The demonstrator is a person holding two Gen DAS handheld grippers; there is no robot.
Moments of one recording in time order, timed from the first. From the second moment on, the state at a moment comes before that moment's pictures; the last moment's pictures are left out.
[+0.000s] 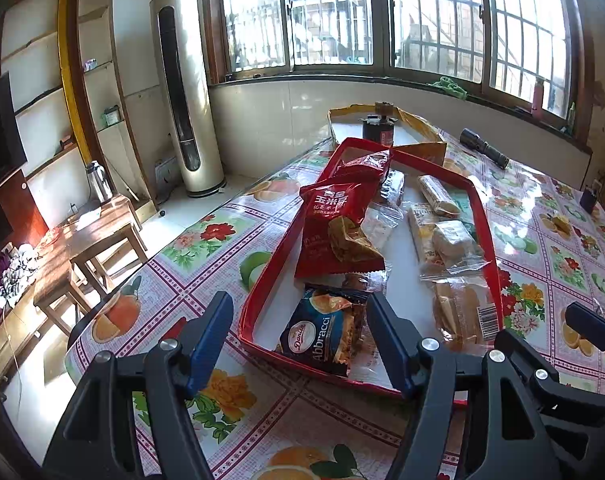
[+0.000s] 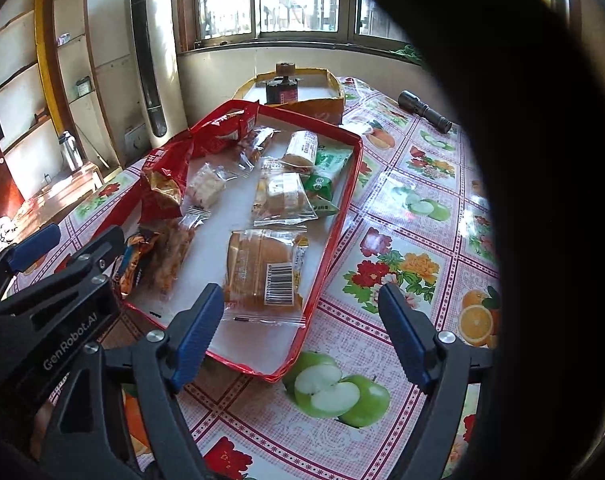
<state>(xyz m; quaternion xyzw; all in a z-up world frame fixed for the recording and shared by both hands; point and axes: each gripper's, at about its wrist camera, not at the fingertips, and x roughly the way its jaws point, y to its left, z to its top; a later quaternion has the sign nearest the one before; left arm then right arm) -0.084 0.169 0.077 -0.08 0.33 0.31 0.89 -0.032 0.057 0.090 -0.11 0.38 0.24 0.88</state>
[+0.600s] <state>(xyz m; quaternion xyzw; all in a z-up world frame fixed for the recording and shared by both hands) -0.089 0.169 0.077 -0.07 0.33 0.31 0.89 -0.035 0.059 0.093 -0.12 0.38 0.23 0.89</state>
